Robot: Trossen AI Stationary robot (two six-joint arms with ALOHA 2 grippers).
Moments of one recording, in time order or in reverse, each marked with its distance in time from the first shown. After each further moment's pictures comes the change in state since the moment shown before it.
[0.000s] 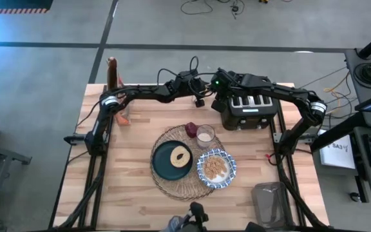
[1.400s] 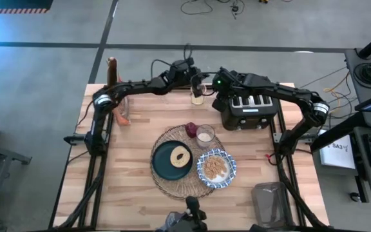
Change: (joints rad) left arm 0.045 -0.074 0.055 -0.066 0.015 -0.007; right arm 0.001 -0.022 0.000 -0.015 0.000 0.039
